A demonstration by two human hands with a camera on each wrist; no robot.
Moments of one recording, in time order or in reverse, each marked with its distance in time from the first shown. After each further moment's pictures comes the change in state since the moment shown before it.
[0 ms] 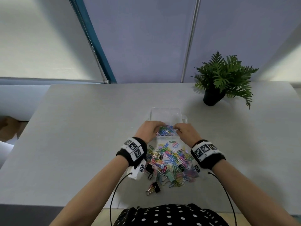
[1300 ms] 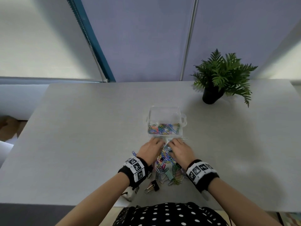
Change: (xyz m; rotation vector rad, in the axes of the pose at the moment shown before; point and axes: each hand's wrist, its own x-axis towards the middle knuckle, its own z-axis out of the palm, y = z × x) left_hand -0.047 -0.006 0.062 0.250 -0.086 0.116; right_hand -0.049 0.006 0.060 -0.310 -0.062 -0.167
